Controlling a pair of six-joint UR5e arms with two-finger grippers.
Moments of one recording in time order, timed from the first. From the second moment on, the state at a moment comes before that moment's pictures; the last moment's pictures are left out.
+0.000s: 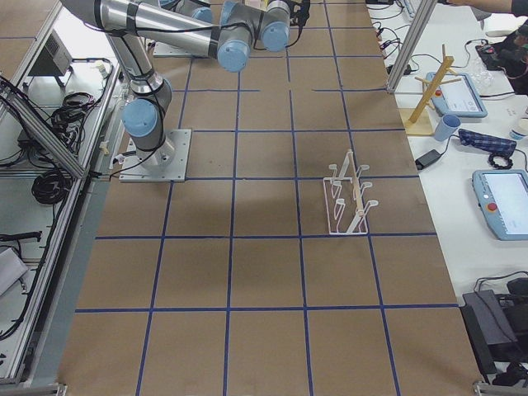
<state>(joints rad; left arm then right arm) -0.63 -2.18 -1.41 -1.20 1.56 1.05 1.47 -1.63 1.89 -1.59 -0.04 -0.13</state>
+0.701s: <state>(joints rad) -0.63 -2.19 -1.42 -1.20 1.56 1.04 1.47 -1.62 1.92 -1.59 0.01 -0.12</state>
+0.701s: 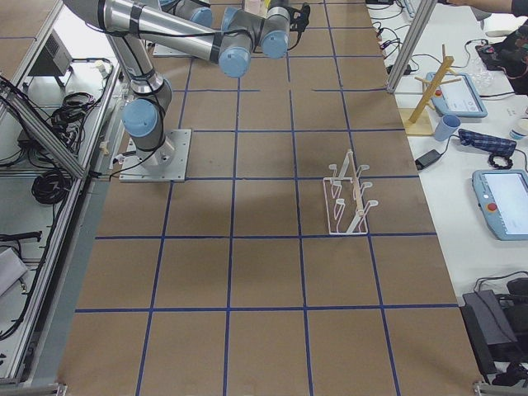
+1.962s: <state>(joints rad) -0.64 -2.12 -1.42 -1.32 1.51 1.05 1.49 -1.62 1.92 -1.64 0.01 -0.12</state>
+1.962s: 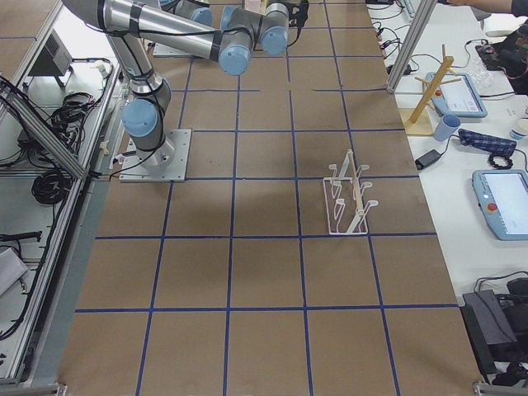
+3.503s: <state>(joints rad) -0.64 -2.12 -1.30 -1.41 1.51 1.06 1.50 -1.62 1.92 -1.64 0.02 -0.12</state>
